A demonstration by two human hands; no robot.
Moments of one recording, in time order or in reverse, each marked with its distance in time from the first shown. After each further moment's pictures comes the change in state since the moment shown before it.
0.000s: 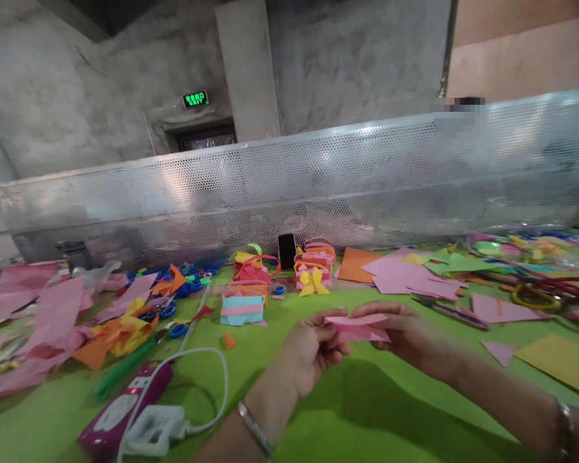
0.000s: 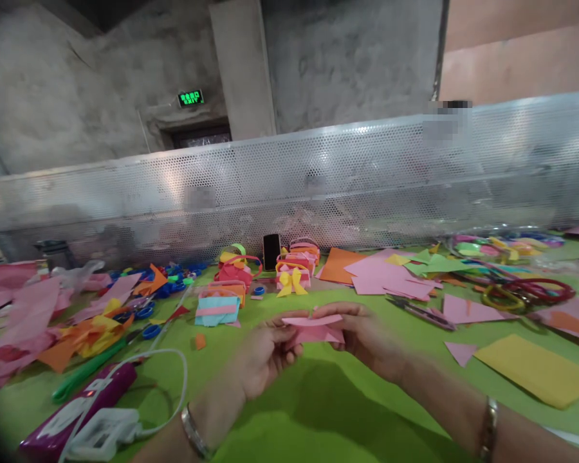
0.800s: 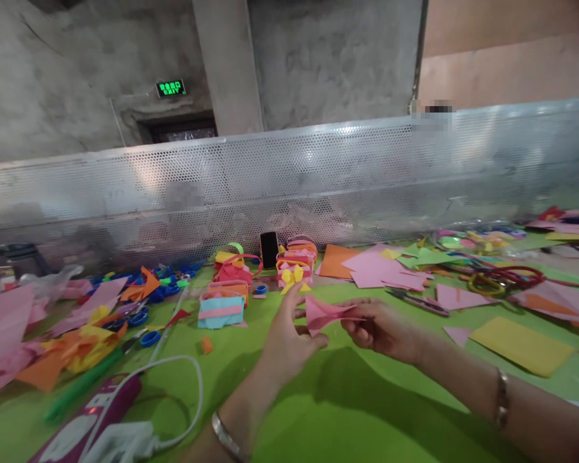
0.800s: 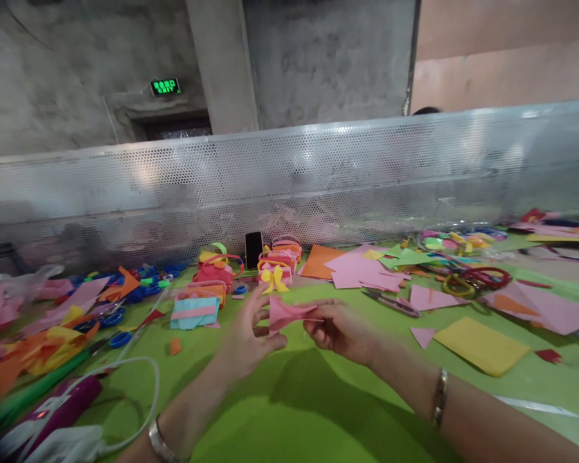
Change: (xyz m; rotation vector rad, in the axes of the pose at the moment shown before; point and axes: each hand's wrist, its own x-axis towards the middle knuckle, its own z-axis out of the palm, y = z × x) left_hand -0.003 0.005 -0.001 0.575 -0.008 0.468; right_hand 0.006 -0.008 -0.002 0.157 -0.014 0.214
